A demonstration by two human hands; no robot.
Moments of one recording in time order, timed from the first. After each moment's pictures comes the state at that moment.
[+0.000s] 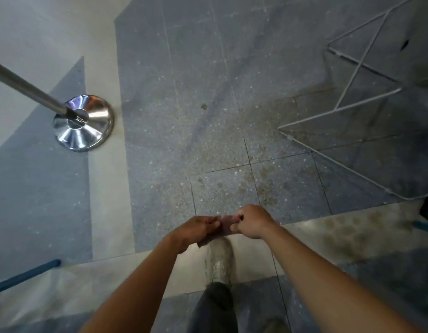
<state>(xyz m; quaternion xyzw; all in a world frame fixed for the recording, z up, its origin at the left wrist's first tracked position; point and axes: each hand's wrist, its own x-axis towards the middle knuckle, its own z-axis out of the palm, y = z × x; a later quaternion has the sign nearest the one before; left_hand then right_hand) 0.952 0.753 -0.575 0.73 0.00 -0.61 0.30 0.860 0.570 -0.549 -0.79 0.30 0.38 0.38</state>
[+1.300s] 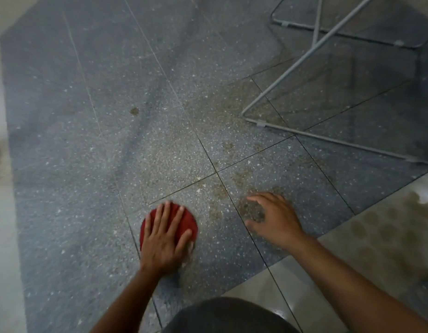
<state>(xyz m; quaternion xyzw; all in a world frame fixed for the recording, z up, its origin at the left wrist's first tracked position) 1.002 0.722 -0.959 0.87 -0.47 -0.15 0.04 0.794 0.456 -0.851 -0.87 0.38 0.09 0.29</state>
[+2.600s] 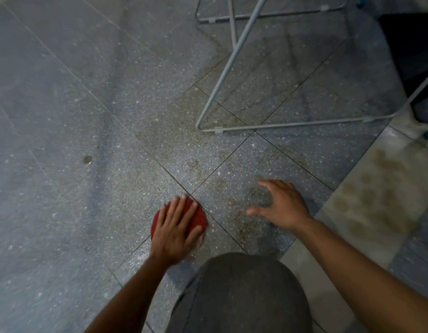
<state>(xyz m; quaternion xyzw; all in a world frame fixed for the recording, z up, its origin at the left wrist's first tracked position) 1.047 0.590 -0.956 0.74 -0.66 -0.14 -0.01 0.762 0.394 -0.847 -0.77 0.54 0.08 0.34</state>
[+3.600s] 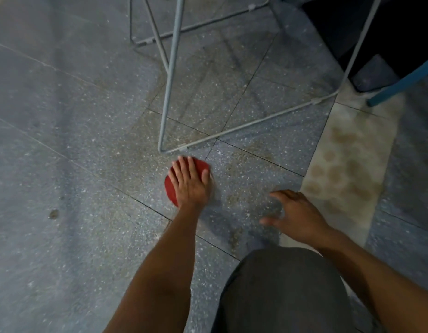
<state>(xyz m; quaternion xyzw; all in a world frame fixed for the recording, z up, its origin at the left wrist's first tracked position) 0.982 0.366 -0.954 0.79 -0.59 -0.15 0.02 0.688 0.413 -0.843 -0.71 0.62 0.07 0.33</state>
